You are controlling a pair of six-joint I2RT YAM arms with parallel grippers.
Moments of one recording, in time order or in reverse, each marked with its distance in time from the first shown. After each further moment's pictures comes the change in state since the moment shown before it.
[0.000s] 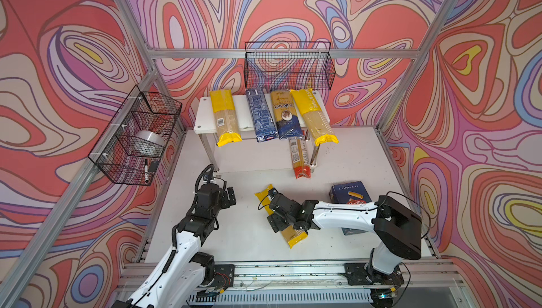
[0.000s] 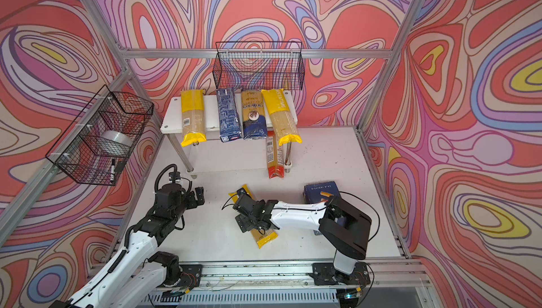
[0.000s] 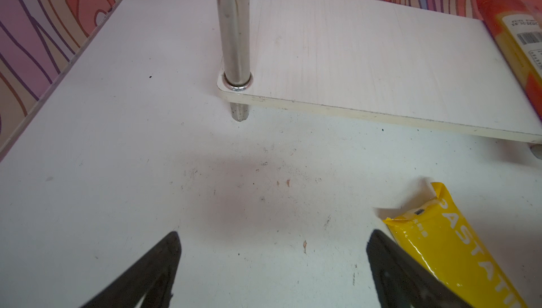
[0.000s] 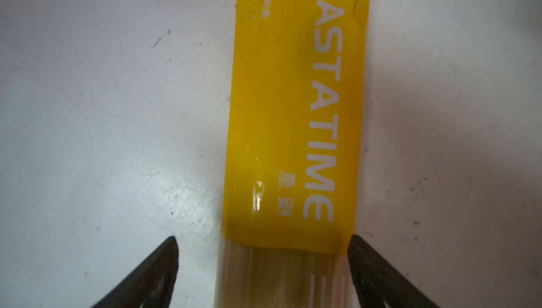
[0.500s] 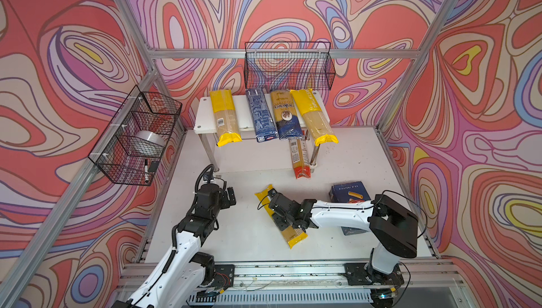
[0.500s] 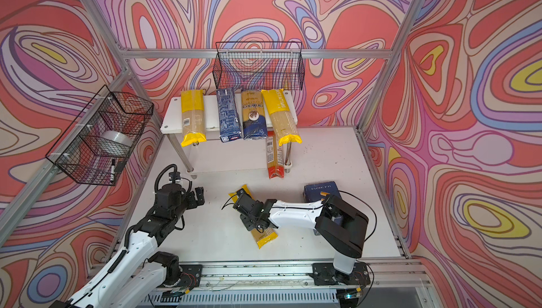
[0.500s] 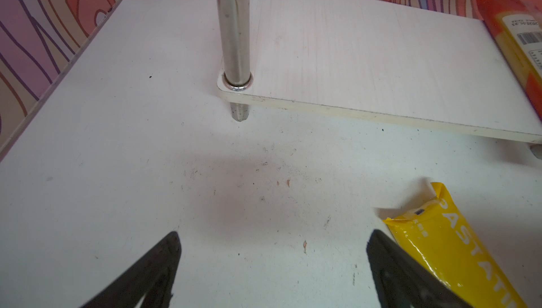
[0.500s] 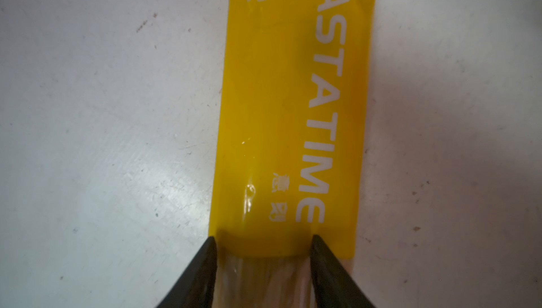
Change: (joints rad) left arm 0.000 0.000 0.000 0.000 0.000 0.000; right arm -0.013 0.032 0.023 -0.014 -0.003 -0.026
